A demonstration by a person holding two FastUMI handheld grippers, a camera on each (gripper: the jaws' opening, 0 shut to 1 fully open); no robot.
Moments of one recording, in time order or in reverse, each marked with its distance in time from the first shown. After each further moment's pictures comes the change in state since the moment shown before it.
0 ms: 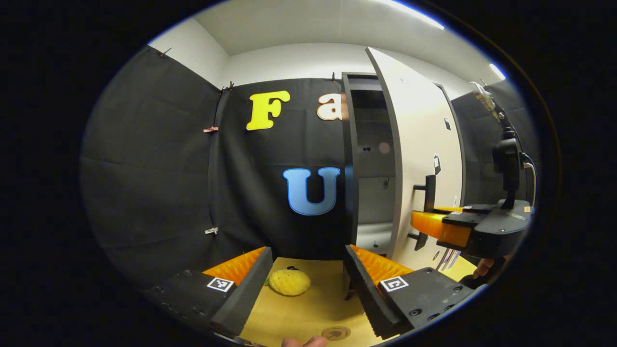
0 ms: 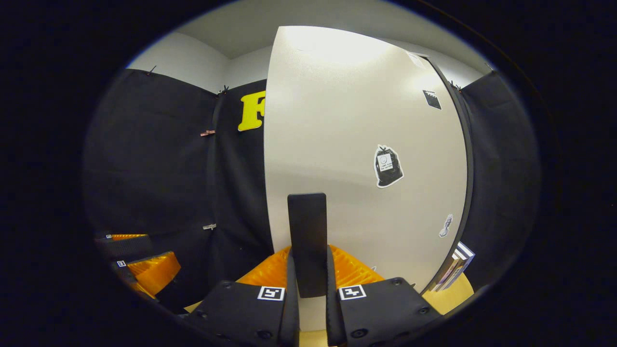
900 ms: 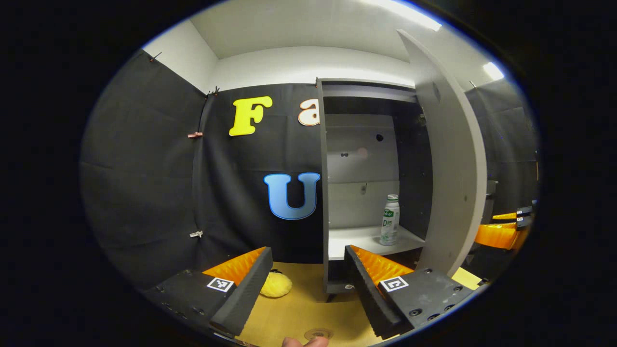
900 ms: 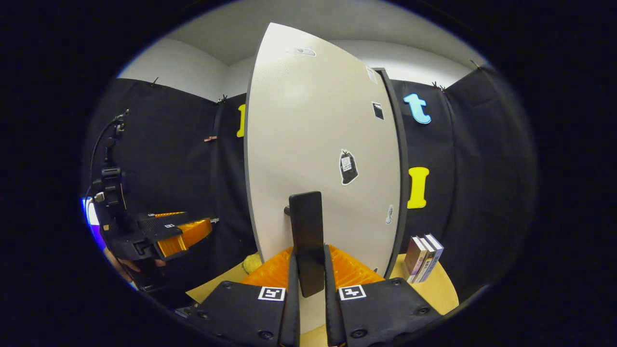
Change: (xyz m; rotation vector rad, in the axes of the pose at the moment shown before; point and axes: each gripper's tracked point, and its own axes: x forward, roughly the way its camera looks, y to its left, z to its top) left arm -0.009 -0.058 0.013 0.008 -0.022 -0.090; right arm -0.046 -0.033 0.004 0.004 -0.009 -0.034
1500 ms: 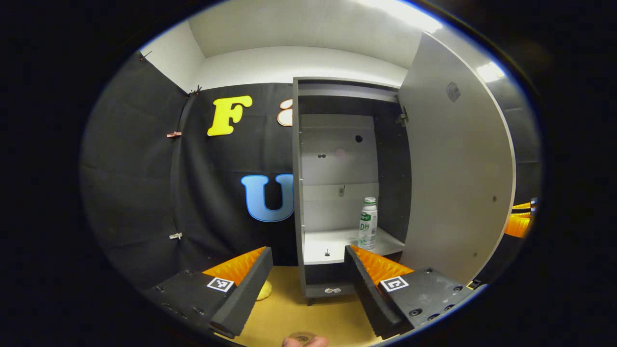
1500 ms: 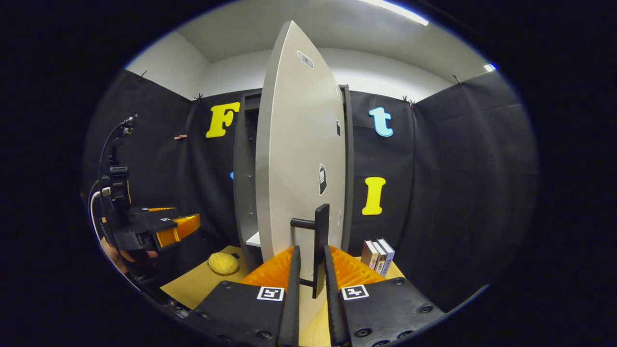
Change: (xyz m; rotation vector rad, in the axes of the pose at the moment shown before) left arm 0.016 -0.050 0.005 -0.004 -0.010 -0.112; right arm -0.009 -0.022 0.011 -0.046 -0.045 -0.216
